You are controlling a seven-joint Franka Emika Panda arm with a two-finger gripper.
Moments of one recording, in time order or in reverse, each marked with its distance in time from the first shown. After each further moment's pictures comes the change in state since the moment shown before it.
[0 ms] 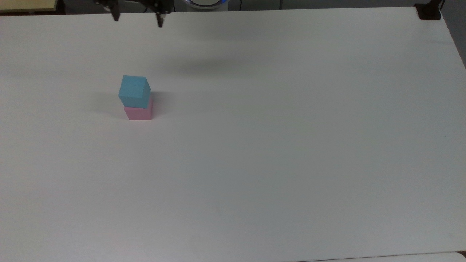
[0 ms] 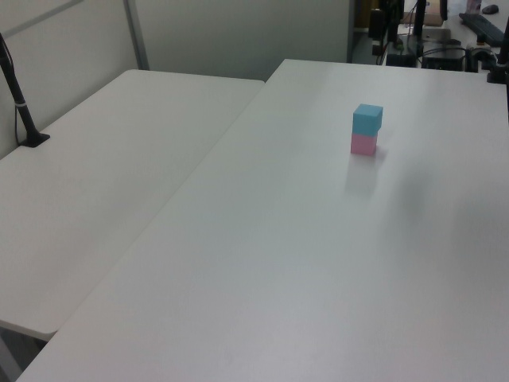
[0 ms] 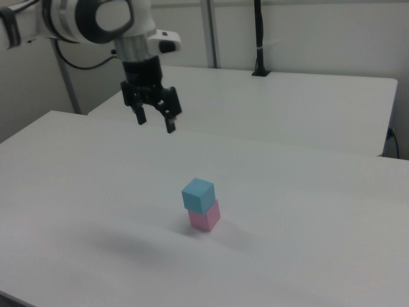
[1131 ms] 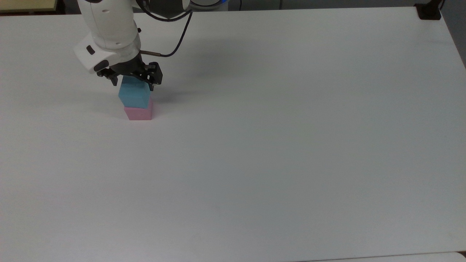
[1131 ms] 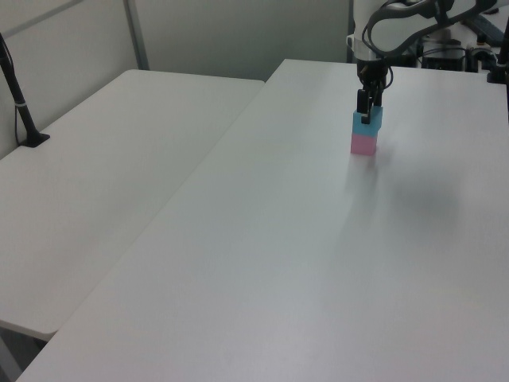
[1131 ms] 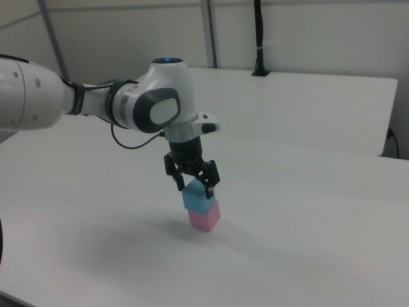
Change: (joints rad) arm 0.076 0.210 -0.148 -0.249 0.005 0.415 -0.102
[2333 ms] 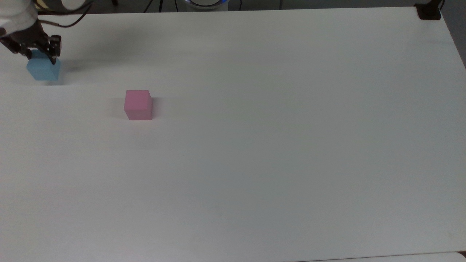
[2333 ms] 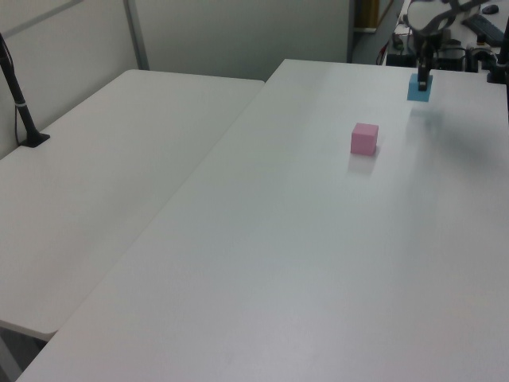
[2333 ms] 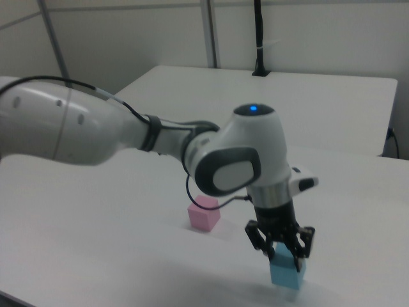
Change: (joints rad) arm -0.169 0.130 -0.306 0.010 0.097 0.160 -0.630
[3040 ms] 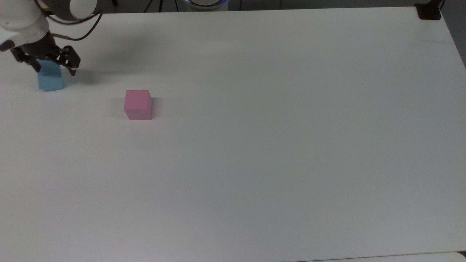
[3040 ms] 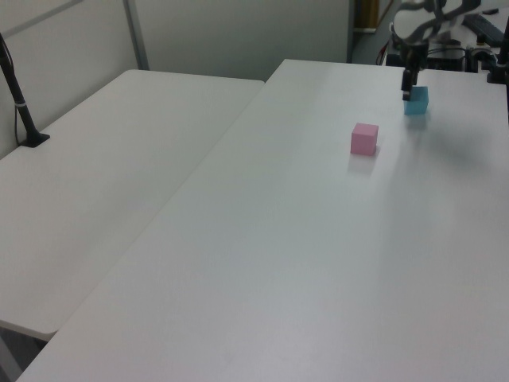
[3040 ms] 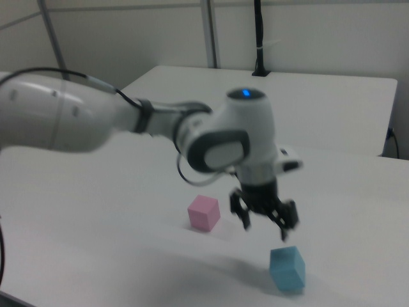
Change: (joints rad) arm 0.066 0.000 0.012 0.053 0.097 -0.081 0.146
